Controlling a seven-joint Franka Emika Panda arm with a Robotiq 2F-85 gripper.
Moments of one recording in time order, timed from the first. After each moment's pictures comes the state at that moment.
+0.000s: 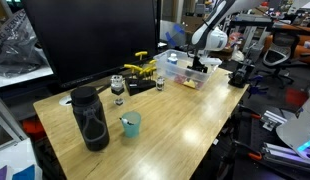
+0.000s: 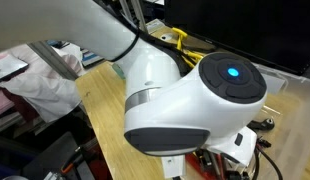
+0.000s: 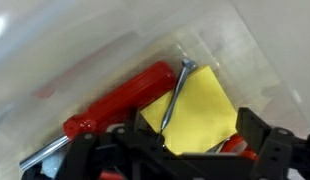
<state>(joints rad) -0.31 0.48 -0.10 -2.20 0.36 2.60 -0.09</state>
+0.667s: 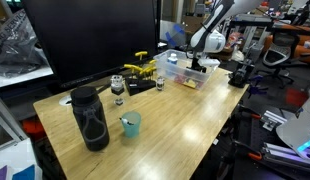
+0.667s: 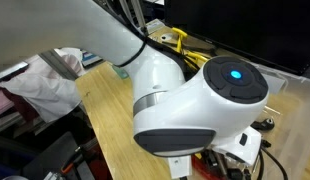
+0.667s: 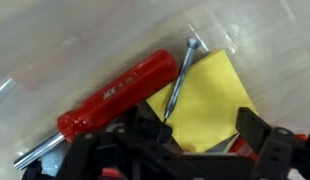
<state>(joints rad) -0.31 0.53 -0.10 -2.16 0.33 2.63 -0.08</state>
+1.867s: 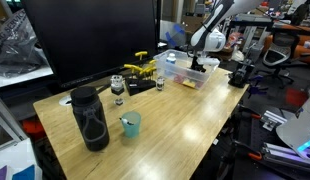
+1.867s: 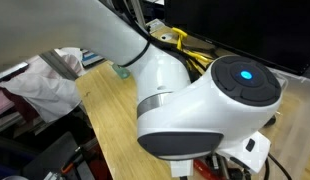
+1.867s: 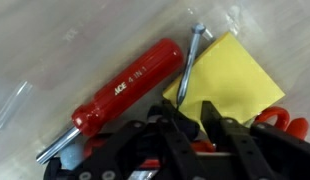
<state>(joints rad) -0.31 0.53 -0.12 -2.15 0.33 2.63 0.01</state>
